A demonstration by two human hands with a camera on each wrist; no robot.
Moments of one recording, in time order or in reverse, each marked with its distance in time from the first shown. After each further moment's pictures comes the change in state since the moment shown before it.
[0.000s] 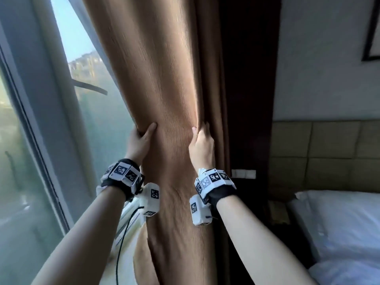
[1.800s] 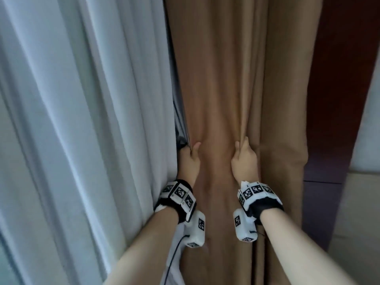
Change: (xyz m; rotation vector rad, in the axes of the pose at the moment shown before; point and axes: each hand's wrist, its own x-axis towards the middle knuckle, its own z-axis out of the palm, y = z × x) left_hand 0.457 -0.289 0.449 0.009 -0.021 0.071; right_hand 0.403 0.491 0.302 -0.151 -0.066 0.053
